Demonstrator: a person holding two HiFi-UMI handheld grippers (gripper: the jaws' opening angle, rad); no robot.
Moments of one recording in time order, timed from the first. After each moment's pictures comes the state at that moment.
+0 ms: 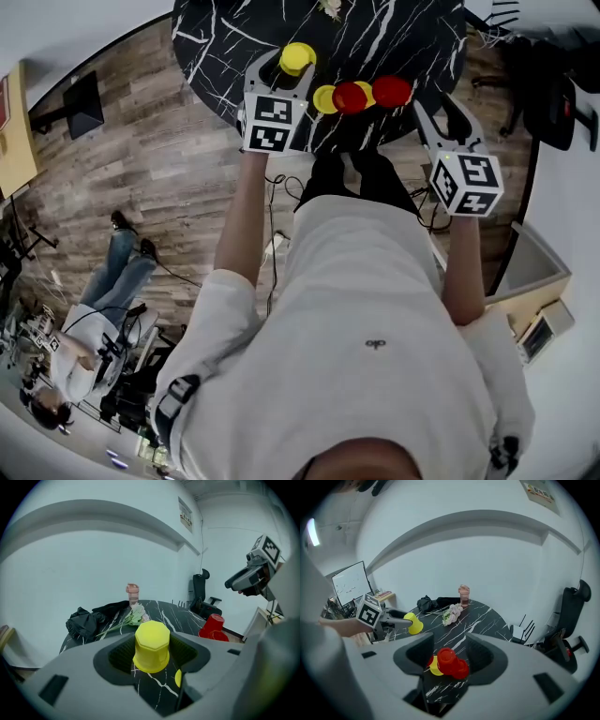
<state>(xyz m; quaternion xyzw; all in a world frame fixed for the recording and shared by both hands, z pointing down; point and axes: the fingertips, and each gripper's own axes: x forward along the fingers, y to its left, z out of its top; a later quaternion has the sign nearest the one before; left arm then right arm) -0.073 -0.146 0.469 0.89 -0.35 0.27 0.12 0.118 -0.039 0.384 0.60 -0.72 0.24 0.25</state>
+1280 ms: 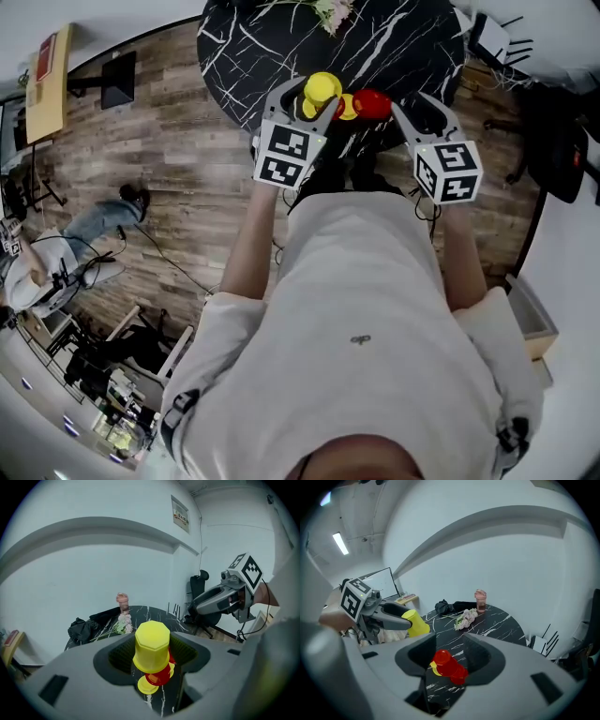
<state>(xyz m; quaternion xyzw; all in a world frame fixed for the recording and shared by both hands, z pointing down) 0.007 -0.065 0.383 0.88 -0.38 0.28 0.12 0.142 -0.046 0.375 0.48 -0.82 0.22 0.22</state>
